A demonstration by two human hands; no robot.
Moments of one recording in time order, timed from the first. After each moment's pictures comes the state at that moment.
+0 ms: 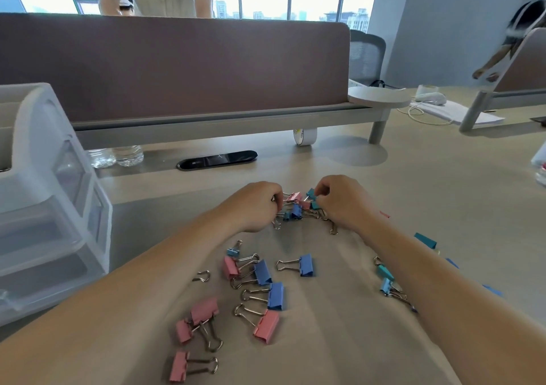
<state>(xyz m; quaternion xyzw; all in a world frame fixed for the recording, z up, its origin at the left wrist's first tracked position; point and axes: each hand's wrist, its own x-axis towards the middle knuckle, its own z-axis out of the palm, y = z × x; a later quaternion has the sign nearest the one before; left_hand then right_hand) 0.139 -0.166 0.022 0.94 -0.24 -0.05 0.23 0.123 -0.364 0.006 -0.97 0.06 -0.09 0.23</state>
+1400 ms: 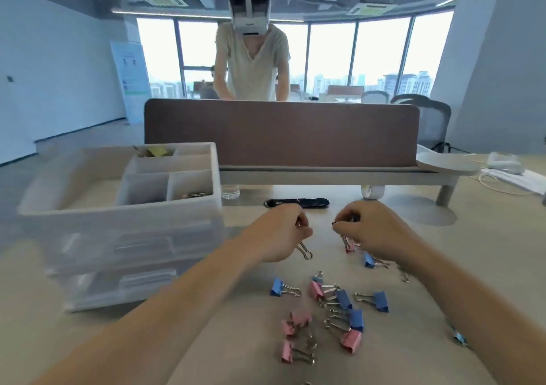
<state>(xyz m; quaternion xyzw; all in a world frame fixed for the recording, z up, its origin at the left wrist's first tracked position) 0.027 -0.054 0.107 0.95 -0.17 0.04 0.27 0.033 -0.247 0.110 -0.95 -0.10 -0.08 0.29</state>
